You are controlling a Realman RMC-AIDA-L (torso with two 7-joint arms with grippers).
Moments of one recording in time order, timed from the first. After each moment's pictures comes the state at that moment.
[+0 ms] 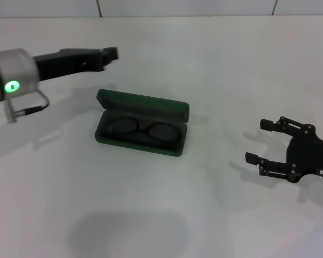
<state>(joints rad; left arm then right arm) -0.29 -2.09 1.22 1.20 1.81 1.04 -2.20 0.37 2.02 -1.13 -0.44 -1.44 -1.40 0.79</state>
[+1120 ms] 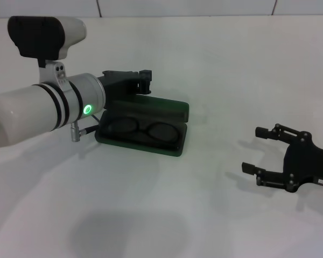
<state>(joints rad) -0.26 -2.09 1.75 1.23 2.06 0.49 -2.58 0.36 2.02 -1.15 -0.44 -1.44 -1.44 0.77</state>
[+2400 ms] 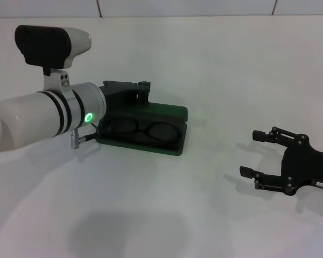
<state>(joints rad) -0.29 -2.09 1.76 1.16 2.06 0.49 -2.56 0.36 2.02 -1.16 -0.44 -1.45 -1.44 0.77</state>
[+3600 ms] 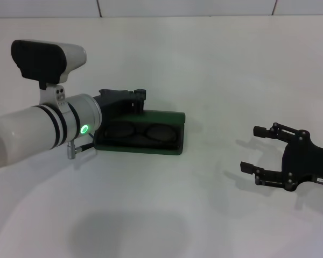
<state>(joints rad) -0.26 -2.10 1.76 1.10 1.90 0.45 -2.36 0.36 2.02 -1.16 -0.44 -1.44 -1.44 0.77</state>
